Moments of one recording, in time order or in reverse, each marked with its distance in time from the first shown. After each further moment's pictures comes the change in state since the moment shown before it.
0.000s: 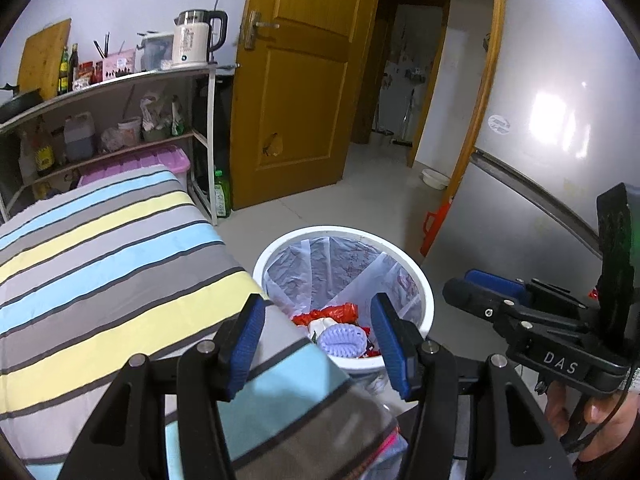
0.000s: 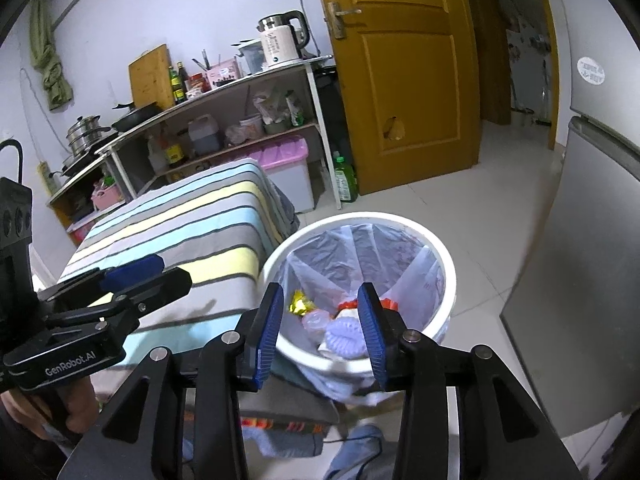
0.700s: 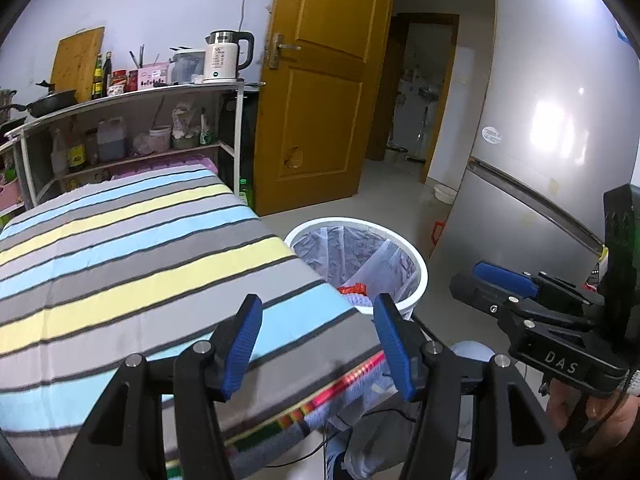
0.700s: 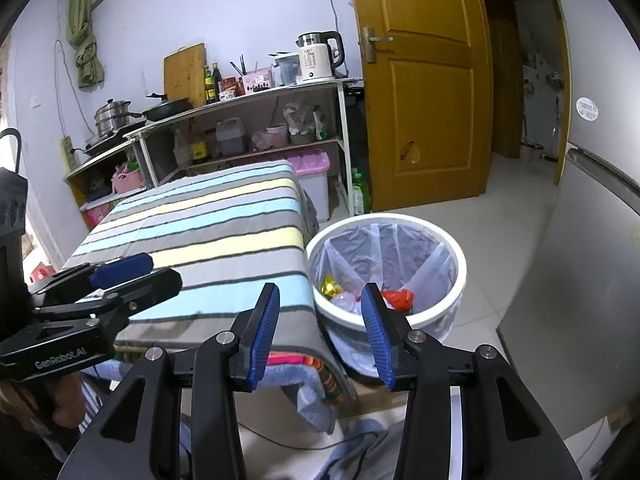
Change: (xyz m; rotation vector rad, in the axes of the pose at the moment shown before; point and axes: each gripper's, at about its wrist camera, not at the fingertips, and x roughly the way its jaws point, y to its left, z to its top) left arm -0.076 0.006 -0.055 -0.035 -0.069 0.067; right arm -0.055 0.048 -0.049 -0.103 -0.071 0.009
